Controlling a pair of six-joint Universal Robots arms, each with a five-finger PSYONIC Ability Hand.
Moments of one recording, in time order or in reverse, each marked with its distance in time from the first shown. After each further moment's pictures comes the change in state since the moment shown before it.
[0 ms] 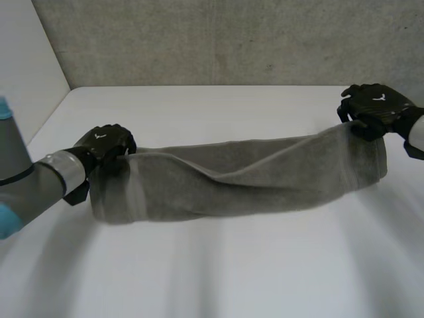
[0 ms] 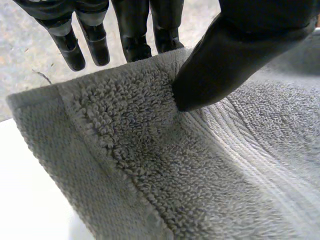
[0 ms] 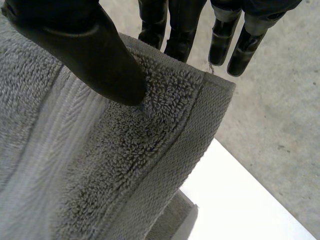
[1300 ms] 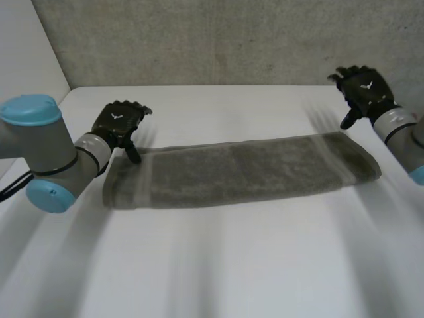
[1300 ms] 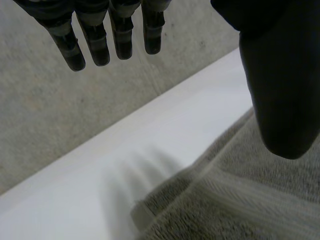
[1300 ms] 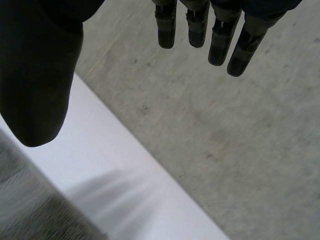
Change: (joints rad) left arm -0.091 -0.227 0.259 0.174 -0.138 0.085; right arm 0.107 0.236 -0.157 -0.442 0.270 0.162; left_hand -1.025 -1.086 0.000 0.000 -1.106; right_hand -1.048 -1.078 0.000 0.000 -1.089
